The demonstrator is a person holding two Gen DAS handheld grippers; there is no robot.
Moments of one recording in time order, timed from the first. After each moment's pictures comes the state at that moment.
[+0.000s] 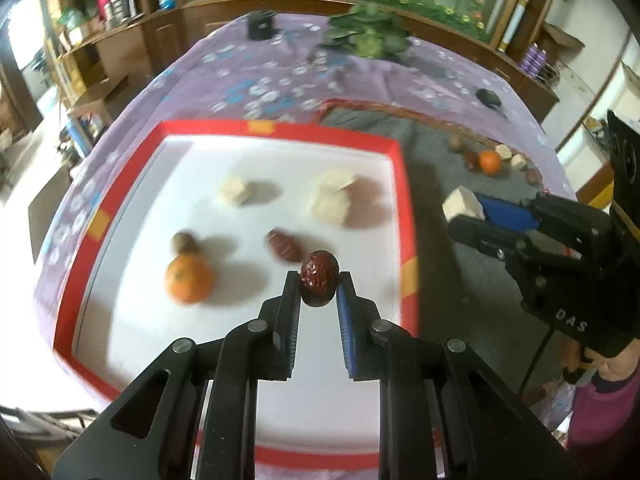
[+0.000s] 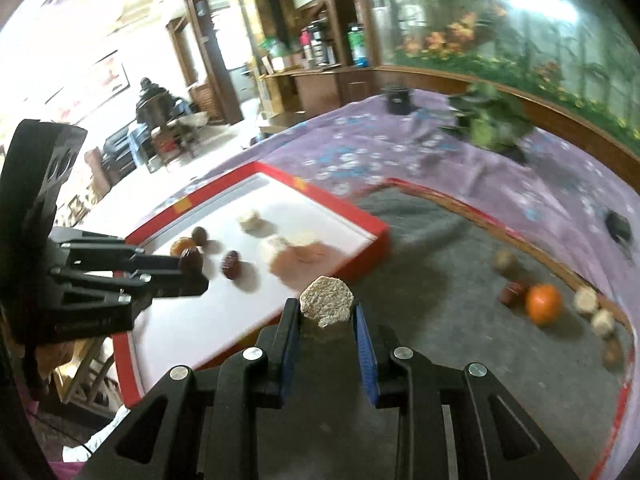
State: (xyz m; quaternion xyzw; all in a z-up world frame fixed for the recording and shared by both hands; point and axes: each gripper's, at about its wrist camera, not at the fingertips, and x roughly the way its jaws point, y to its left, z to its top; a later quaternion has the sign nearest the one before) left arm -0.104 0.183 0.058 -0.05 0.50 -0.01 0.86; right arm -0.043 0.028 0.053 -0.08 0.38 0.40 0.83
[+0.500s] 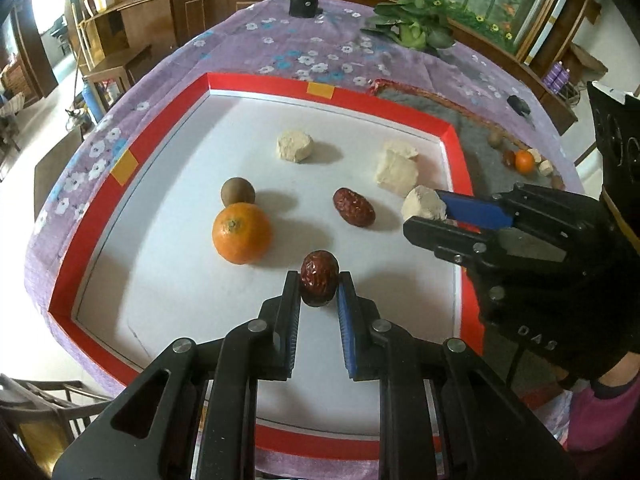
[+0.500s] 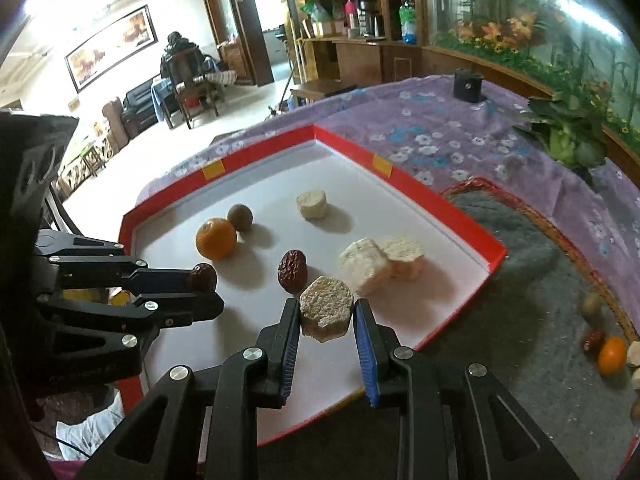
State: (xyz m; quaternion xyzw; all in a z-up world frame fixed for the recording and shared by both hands) left arm -0.115 0.216 0.031 -0.09 0.52 0.02 0.85; right arm -0.043 0.104 0.026 -0.14 0.41 0.42 0.79
